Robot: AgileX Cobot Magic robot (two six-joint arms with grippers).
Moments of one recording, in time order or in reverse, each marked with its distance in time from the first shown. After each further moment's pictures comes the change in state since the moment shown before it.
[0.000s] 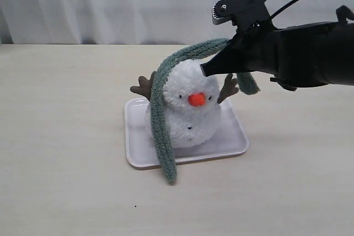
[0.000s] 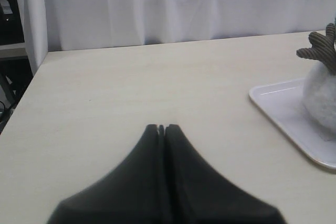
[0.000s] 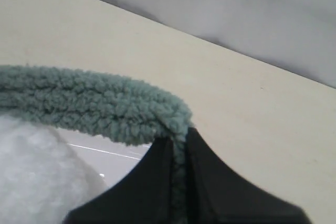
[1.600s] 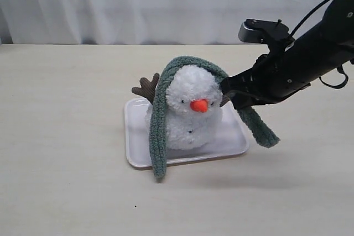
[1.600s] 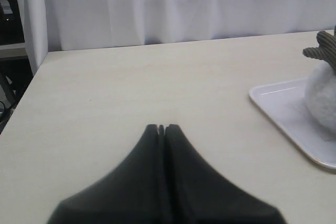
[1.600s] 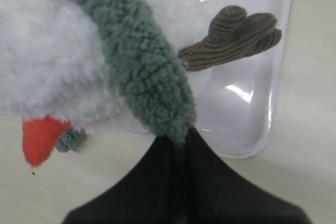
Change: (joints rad) left arm 0.000 0.000 0.000 0.000 0.000 0.000; right arm -0.231 -0.044 -0.049 -1.299 1.028 1.553
